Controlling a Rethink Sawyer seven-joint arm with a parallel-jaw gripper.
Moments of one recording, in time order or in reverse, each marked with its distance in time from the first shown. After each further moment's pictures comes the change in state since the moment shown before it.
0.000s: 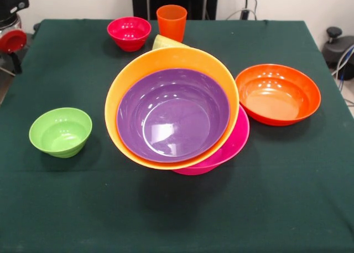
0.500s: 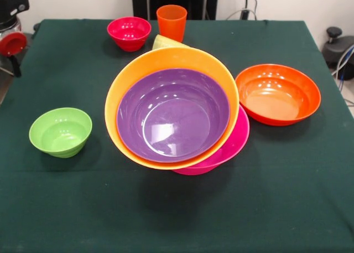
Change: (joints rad) arm 0.022 0.002 0.003 -0.020 0.000 0.000 0.000
